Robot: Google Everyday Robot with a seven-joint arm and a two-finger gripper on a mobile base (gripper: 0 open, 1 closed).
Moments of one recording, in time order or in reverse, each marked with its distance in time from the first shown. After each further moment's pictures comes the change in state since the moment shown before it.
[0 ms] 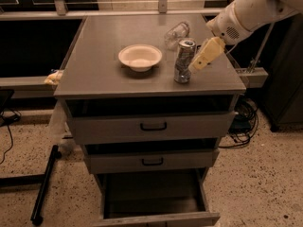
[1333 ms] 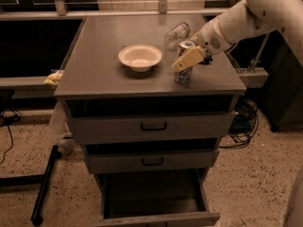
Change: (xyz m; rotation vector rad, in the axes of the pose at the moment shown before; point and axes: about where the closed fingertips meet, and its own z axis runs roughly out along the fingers) arm -0.020 0.016 0.057 -0.138 -0.128 0.069
